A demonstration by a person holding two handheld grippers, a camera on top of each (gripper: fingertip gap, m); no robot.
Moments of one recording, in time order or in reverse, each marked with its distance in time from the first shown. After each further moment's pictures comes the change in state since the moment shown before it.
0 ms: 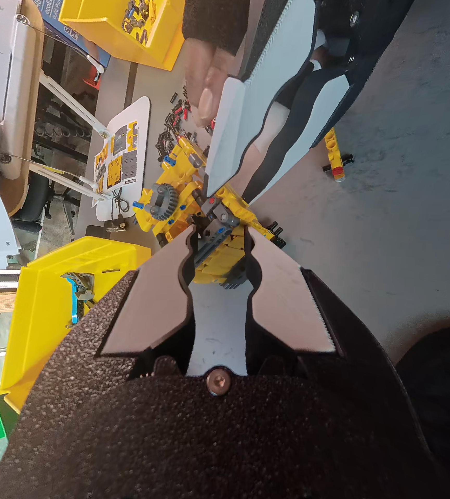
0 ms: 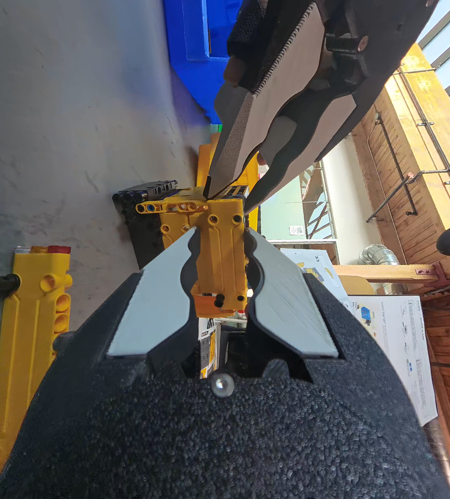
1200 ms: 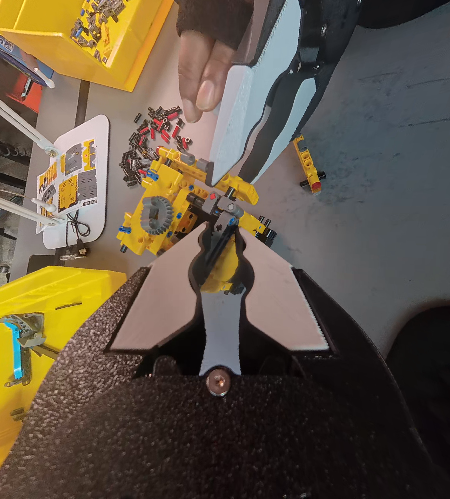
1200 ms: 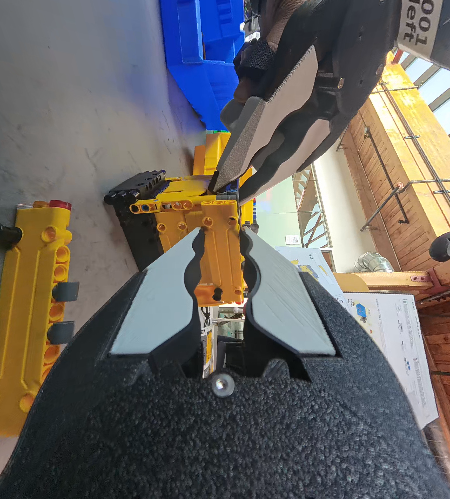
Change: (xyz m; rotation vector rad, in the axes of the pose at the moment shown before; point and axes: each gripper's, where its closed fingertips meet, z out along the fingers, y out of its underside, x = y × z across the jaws) left arm -0.001 -0.010 0.006 0.084 0.230 -0.043; right arm 0.000 0.014 -0.013 0.053 0.019 0.000
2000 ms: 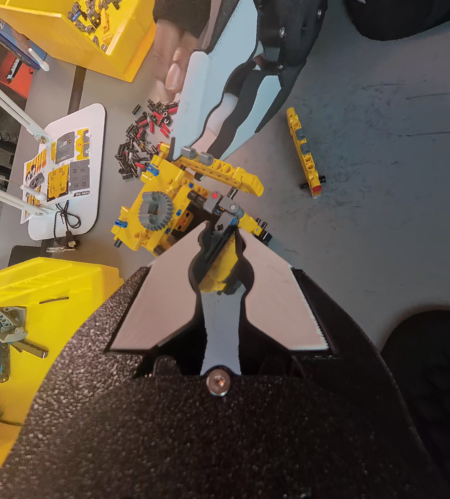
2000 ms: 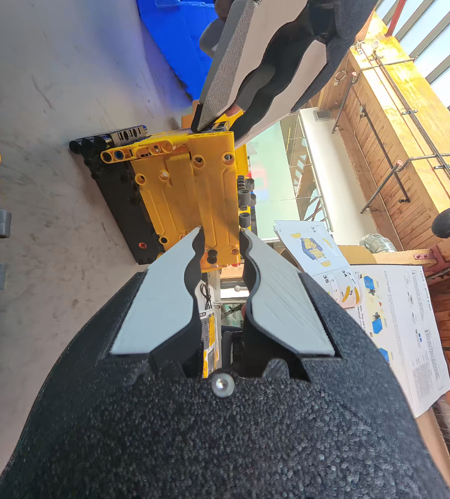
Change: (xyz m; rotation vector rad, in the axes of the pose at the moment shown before) left arm -0.002 0.002 0.000 0.002 0.021 -0.065; right arm 0.006 0.037 0.002 -0.035 0.032 0.056
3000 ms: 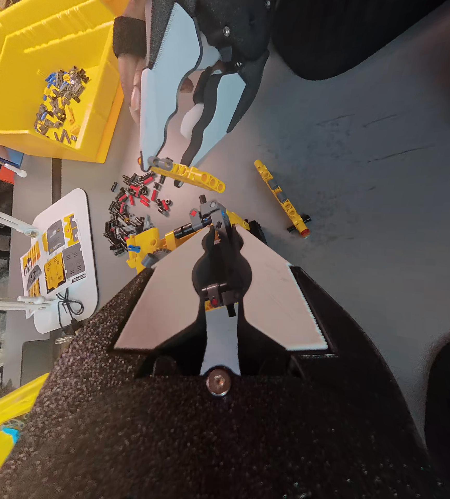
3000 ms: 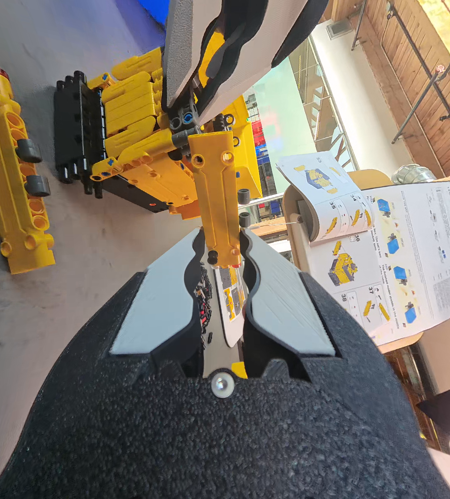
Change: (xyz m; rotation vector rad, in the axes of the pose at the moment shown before) left arm 0.016 -0.045 0.030 0.093 0.129 0.221; right arm 0.009 0.033 -0.058 -0.168 -0.008 0.192
